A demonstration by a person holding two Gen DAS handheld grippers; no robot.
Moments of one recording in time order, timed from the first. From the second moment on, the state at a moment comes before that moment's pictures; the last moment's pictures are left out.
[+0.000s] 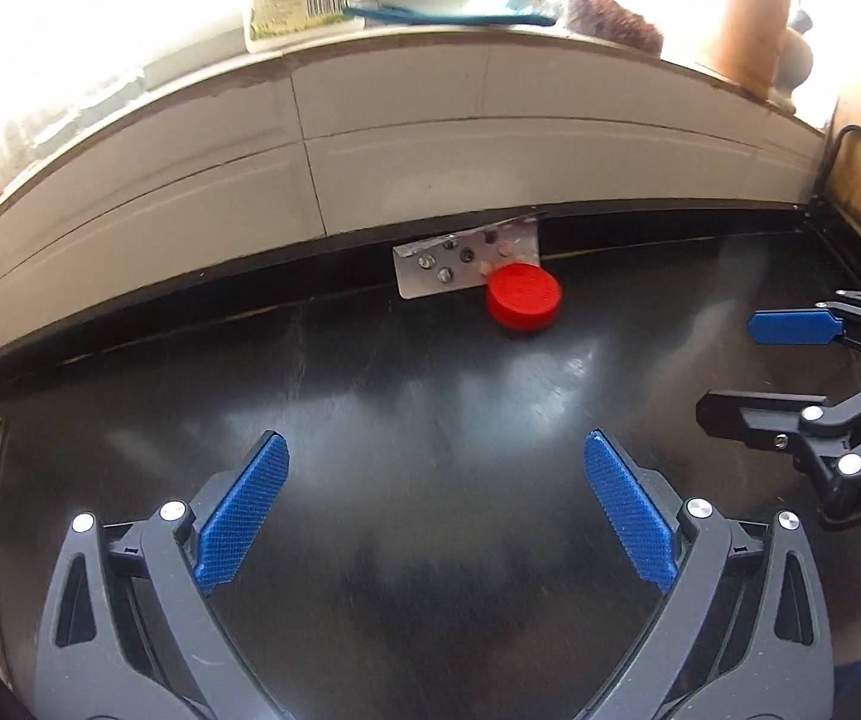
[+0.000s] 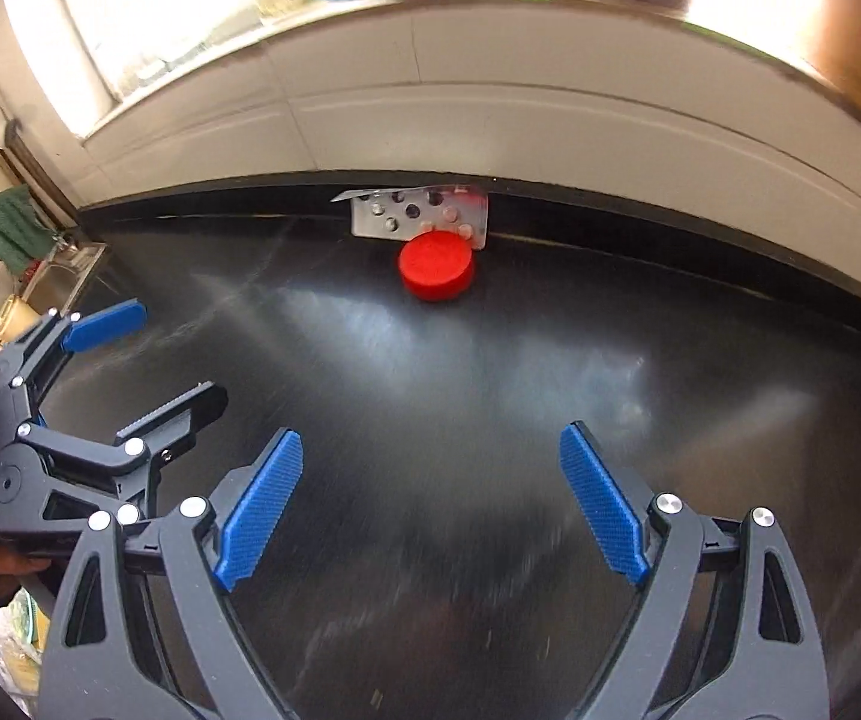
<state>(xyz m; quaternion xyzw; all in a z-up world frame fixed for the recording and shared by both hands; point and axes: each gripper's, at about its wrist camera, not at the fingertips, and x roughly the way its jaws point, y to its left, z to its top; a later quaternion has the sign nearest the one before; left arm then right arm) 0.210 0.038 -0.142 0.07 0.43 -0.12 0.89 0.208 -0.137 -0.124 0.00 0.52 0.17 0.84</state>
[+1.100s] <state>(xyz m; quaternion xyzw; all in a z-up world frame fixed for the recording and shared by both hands) 0.330 -0.002 -0.175 0.19 0.37 -0.19 0.89 0.272 -0.168 -0.158 0.00 0.55 0.20 0.81</state>
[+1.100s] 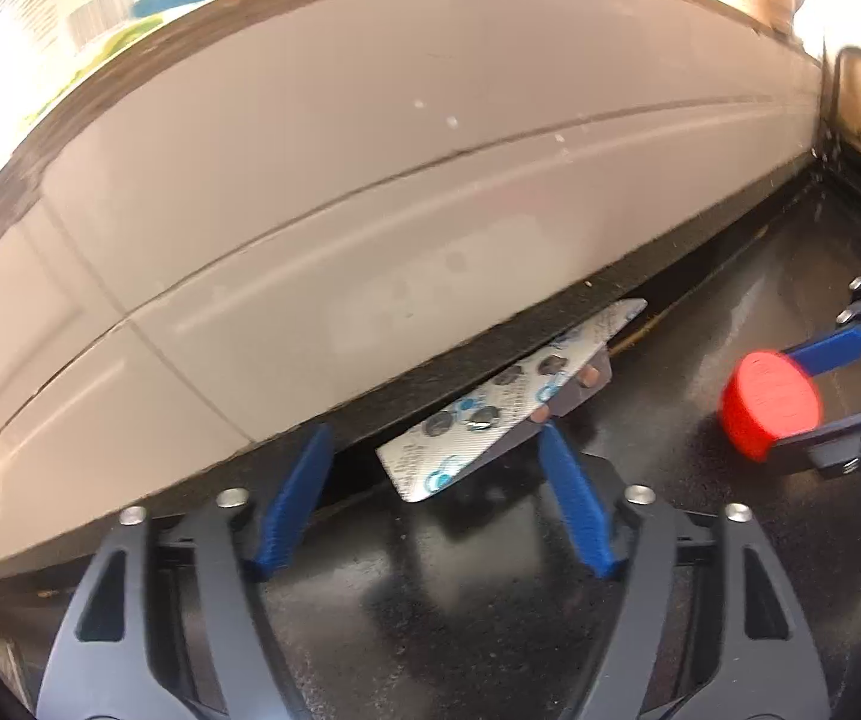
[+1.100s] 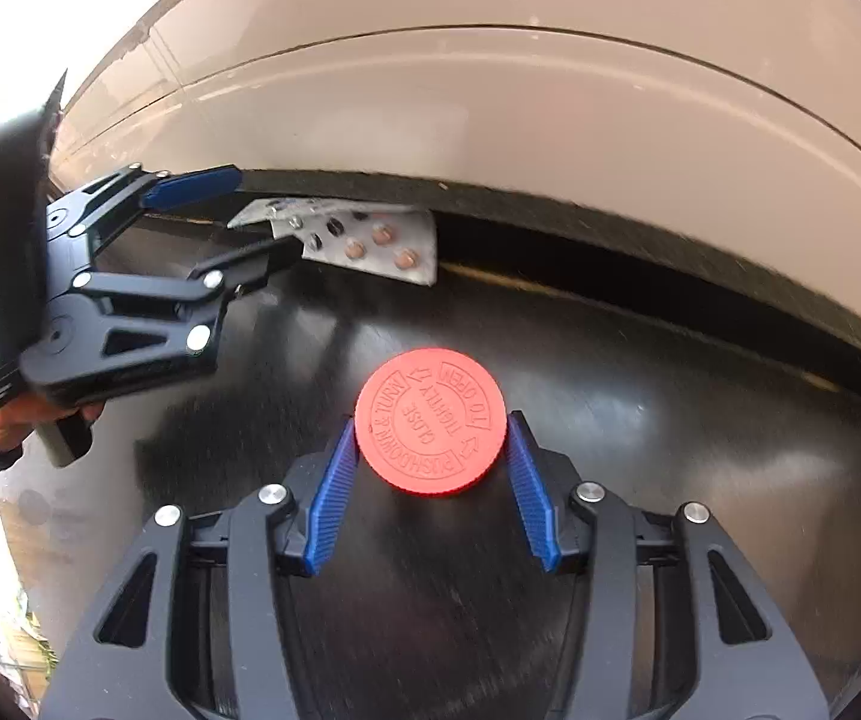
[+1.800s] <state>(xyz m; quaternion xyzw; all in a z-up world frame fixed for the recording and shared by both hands) 0.222 0.004 -0.127 0.12 0.47 -0.11 0.87 0.189 -0.224 -0.094 0.03 0.53 0.18 0.83</state>
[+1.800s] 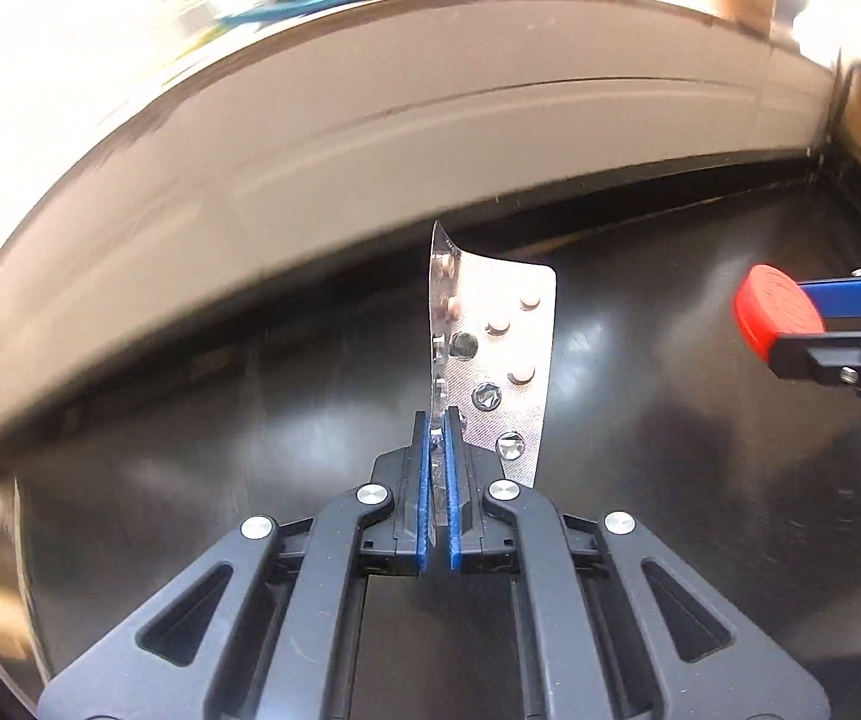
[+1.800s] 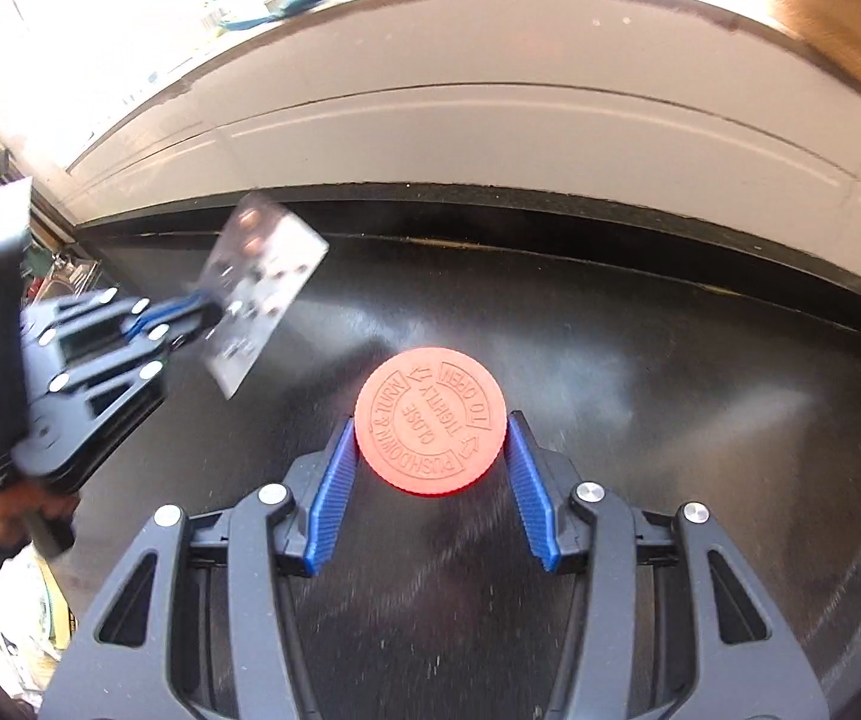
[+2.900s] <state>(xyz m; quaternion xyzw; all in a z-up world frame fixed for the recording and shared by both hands) -0.040 0.151 -0.083 -0.07 0.48 0.13 0.87 0.037 -0.037 -0.040 -0.09 0.49 0.37 0.79</state>
